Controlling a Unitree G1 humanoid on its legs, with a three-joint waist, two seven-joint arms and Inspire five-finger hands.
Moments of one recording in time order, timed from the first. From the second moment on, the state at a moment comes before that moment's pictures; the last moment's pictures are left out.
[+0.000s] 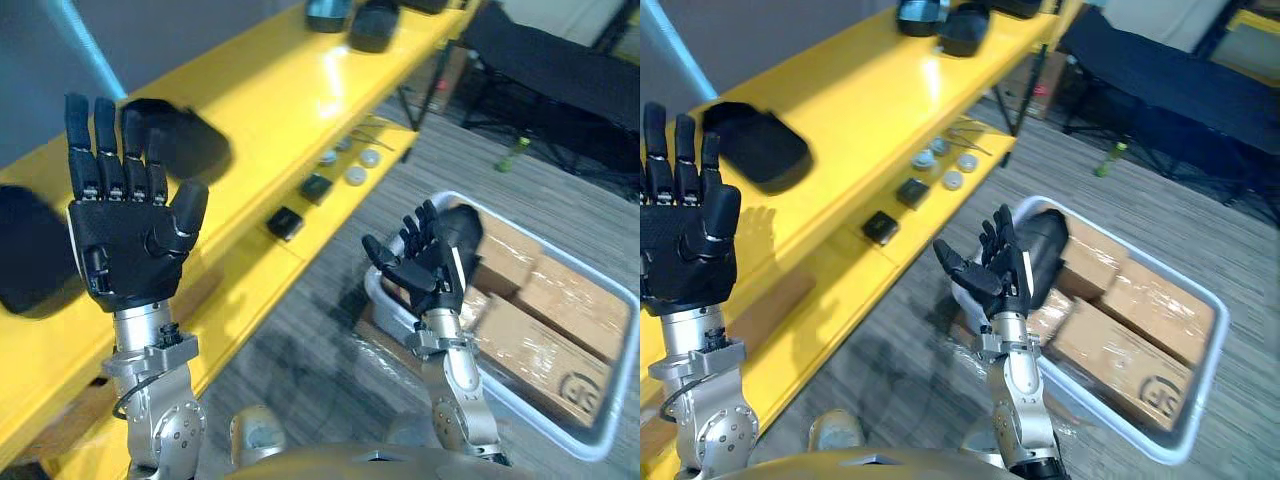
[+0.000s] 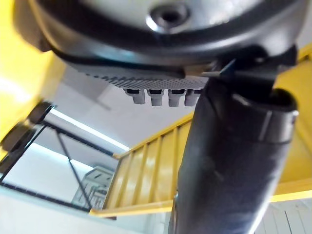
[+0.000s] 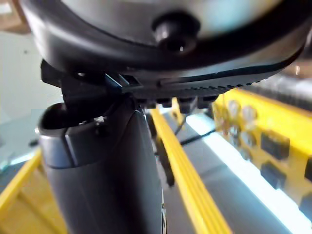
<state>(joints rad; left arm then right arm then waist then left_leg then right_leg) 0.28 0.05 0.02 -0.50 -0.77 -0.43 -0.12 0.22 -0.08 0.13 -0.08 0.36 -0.24 -0.07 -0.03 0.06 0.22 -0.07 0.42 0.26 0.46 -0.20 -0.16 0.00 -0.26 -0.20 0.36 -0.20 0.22</state>
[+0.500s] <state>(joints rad) 0.27 0.06 -0.11 -0.38 -0.59 -0.34 -0.08 0.23 -0.14 -0.01 -0.07 0.29 -0.20 -0.13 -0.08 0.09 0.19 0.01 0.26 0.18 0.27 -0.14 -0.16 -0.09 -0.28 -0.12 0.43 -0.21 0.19</state>
